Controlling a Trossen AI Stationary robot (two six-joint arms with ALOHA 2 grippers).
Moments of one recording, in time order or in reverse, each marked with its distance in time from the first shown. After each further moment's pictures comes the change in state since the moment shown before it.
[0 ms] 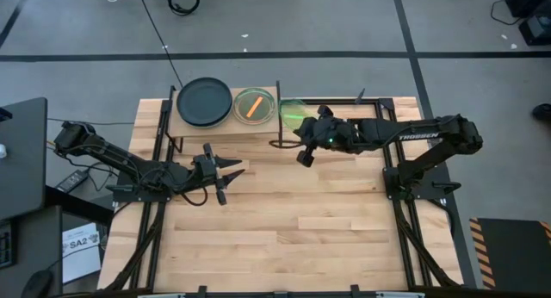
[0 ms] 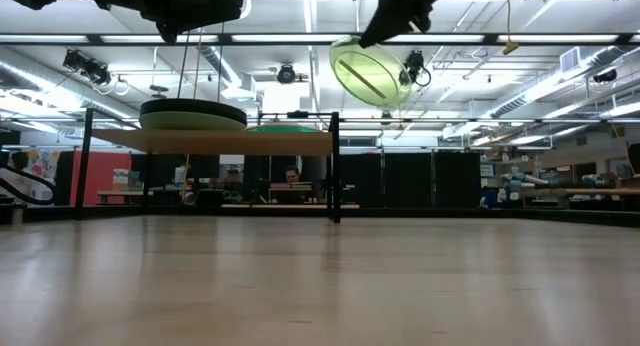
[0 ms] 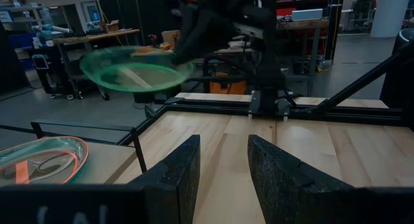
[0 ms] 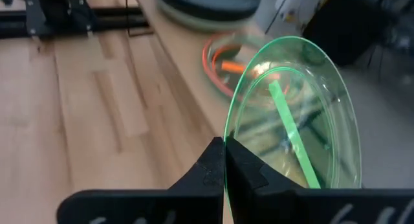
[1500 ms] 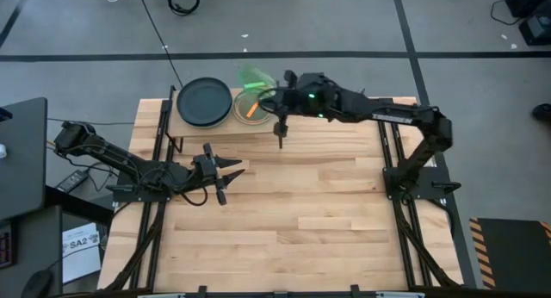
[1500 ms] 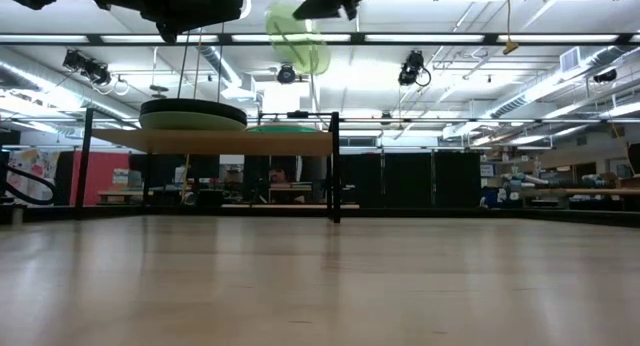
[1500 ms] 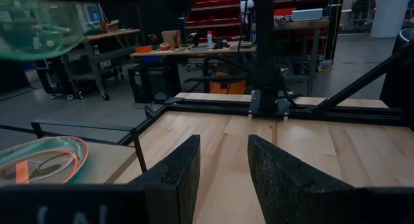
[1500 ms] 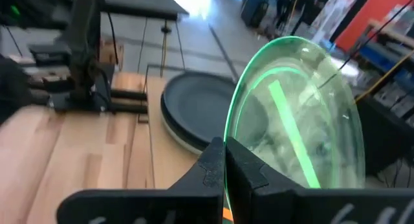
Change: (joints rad) left arm 0.000 0.000 0.000 0.000 0.000 0.000; right arm -0.229 0.251 0.338 0.263 -0.405 -0.407
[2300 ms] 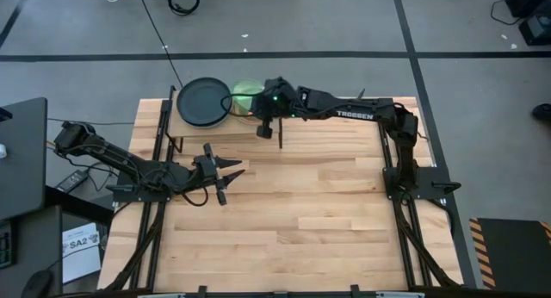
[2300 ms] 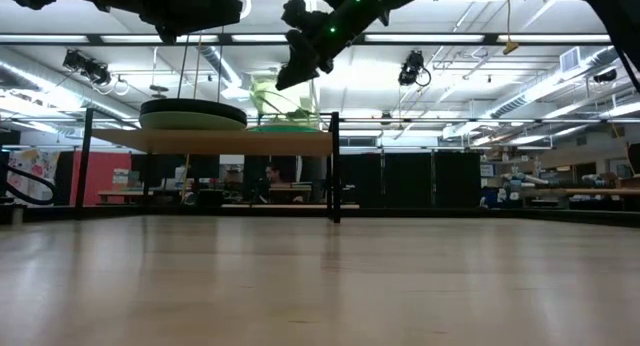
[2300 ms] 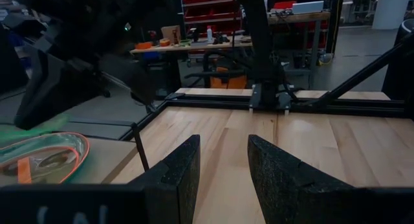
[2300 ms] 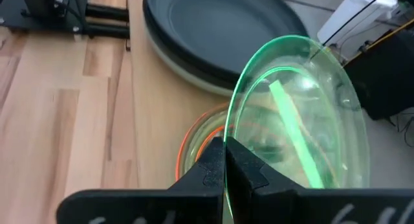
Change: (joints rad) left arm 0.000 0.000 0.000 -0.026 0.000 0.000; right arm -0.057 0.302 0.193 -0.173 0.003 0.001
